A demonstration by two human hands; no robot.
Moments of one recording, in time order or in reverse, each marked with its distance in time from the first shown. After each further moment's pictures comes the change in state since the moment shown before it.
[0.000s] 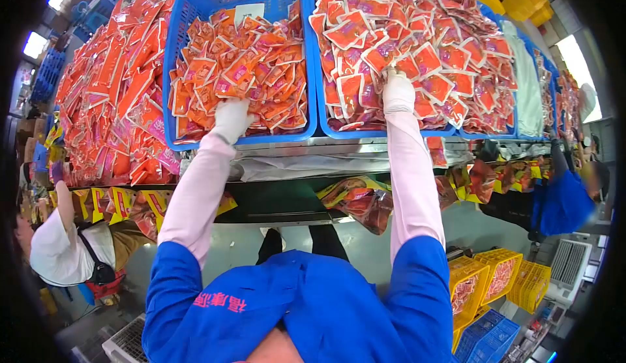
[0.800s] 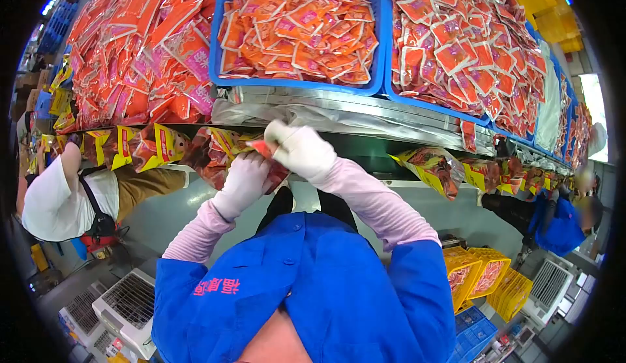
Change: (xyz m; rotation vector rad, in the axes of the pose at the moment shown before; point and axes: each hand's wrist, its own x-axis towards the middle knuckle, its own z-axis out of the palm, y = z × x) left_hand -0.277 -0.004 -0.082 -0.275 -0.270 0.131; right_hand -0.230 -0.298 -0.162 1.074 -0.801 -0.507
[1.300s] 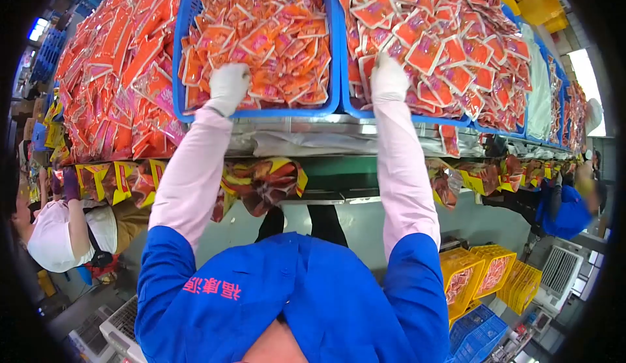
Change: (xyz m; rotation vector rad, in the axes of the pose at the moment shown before) left_hand 0.272 -0.081 -0.017 0.161 0.225 -0.288; right_hand 0.020 0.207 -0.240 -0.867 0.656 0.605
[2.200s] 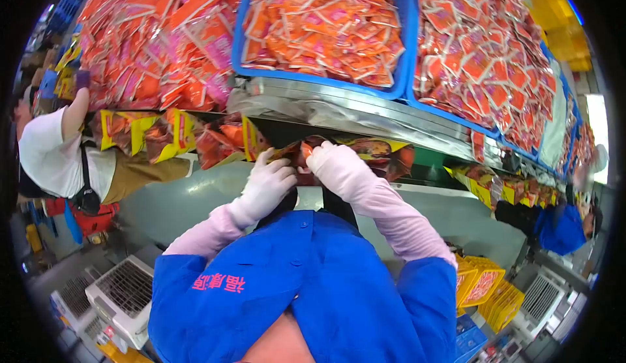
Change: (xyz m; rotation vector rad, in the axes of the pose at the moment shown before) left_hand -0.306 -0.004 -0.052 -0.360 0.002 0.461; right_hand -0.252 -0.186 -0.065 -0.015 -0.690 -1.070
